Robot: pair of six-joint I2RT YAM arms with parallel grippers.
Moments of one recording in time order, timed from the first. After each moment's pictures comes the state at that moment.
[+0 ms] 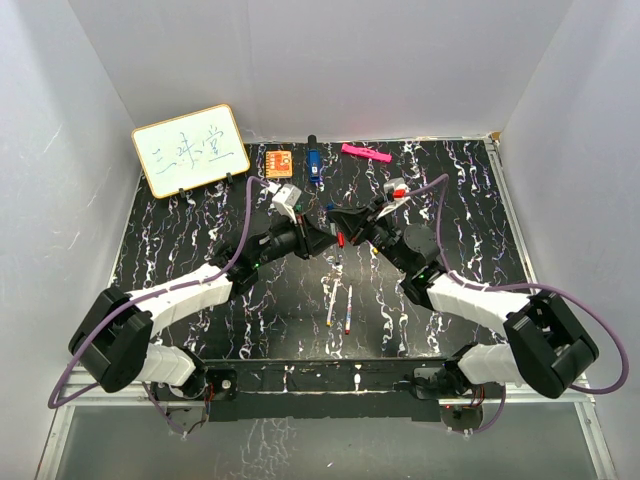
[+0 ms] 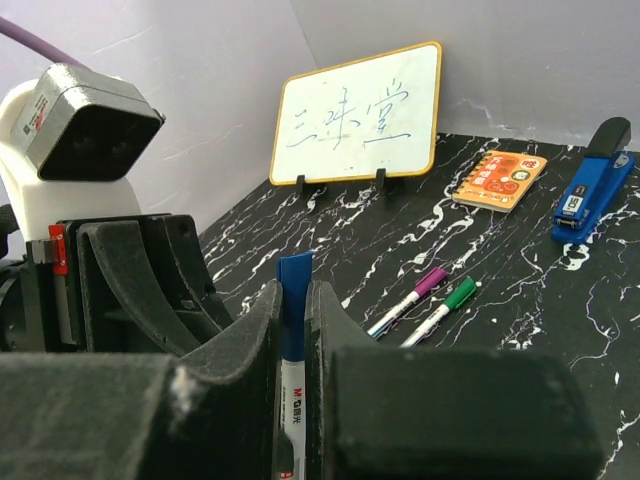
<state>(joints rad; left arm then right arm) -0.70 1.35 0.70 0.50 0.32 -0.60 0.62 1.30 0.57 0.94 -0.13 0.42</state>
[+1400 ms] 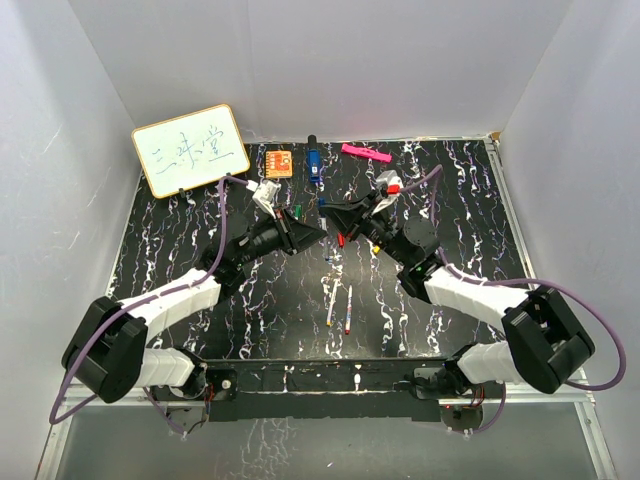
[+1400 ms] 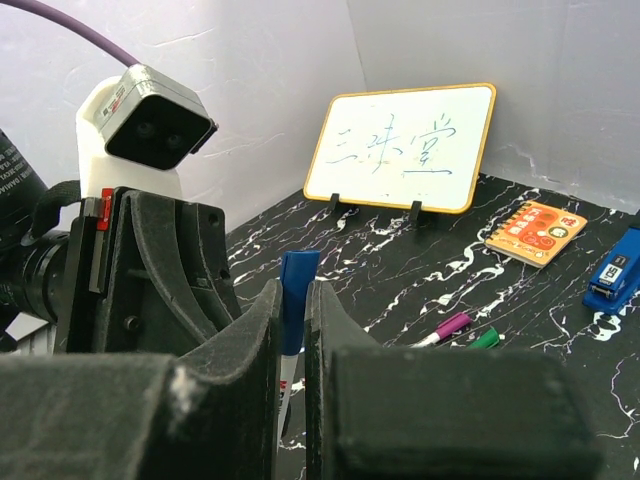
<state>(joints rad) -0.58 1.29 0.63 0.66 0.44 -0.77 0.61 1.32 0.63 0.93 -0.27 0.36</state>
